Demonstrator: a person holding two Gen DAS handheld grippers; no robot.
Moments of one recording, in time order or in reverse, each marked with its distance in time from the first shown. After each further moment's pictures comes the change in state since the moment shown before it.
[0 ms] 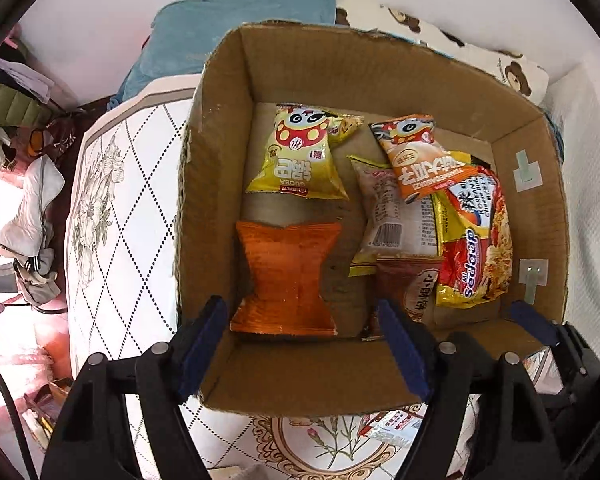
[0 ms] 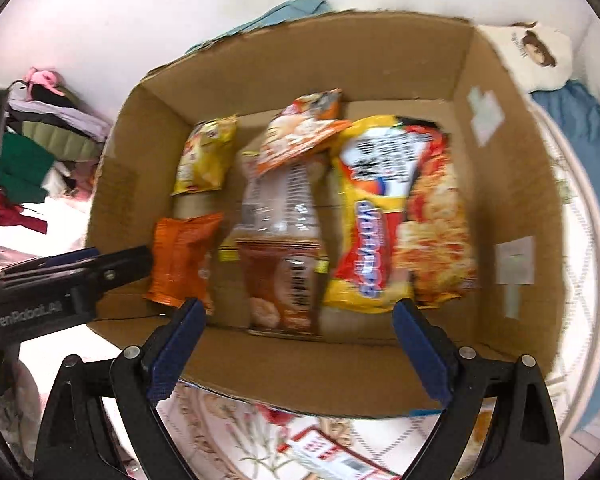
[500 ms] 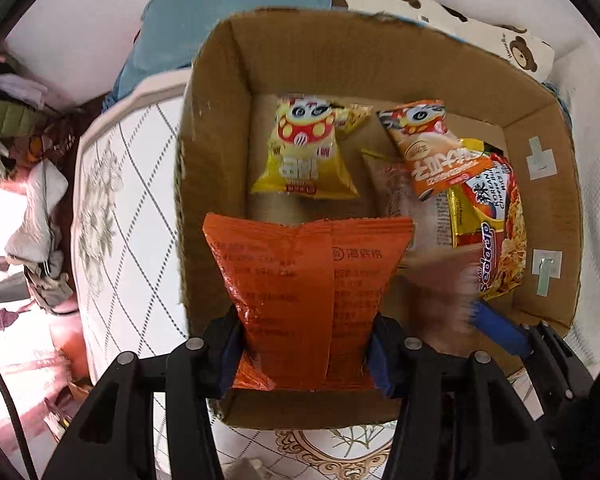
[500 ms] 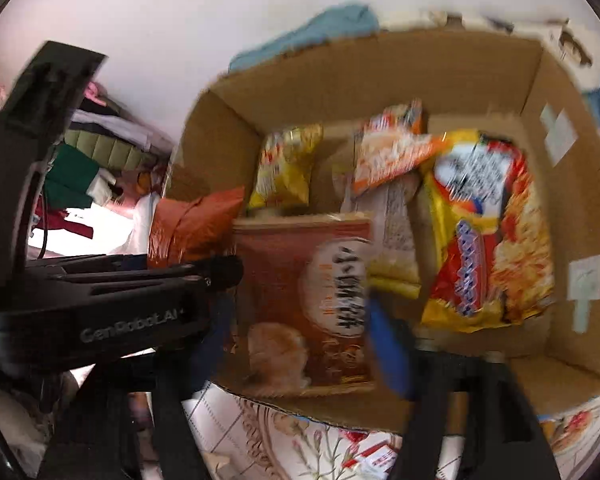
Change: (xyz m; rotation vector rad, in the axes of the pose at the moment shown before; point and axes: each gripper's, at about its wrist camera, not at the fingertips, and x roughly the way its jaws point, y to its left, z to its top) left arm 0.014 0.003 0.025 0.045 0.104 0.027; right arm 0.006 0.042 0.007 0.003 0.009 0.212
